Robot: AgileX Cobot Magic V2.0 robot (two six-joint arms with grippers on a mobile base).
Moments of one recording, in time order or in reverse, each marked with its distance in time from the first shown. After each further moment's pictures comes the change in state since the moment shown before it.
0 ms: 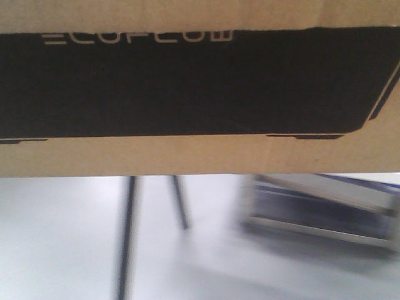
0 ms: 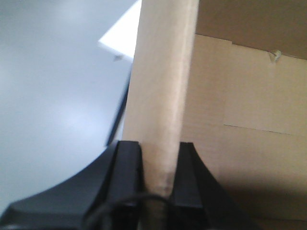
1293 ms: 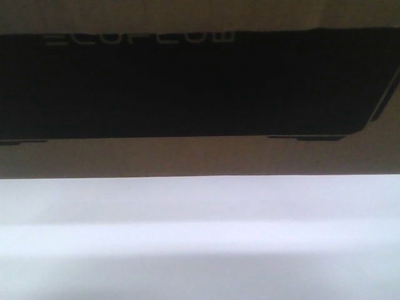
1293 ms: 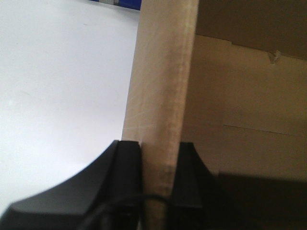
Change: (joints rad) left arm 0.000 0.000 0.000 -0.002 0.000 0.000; right arm 0.000 0.000 0.000 -0.002 0.002 0.000
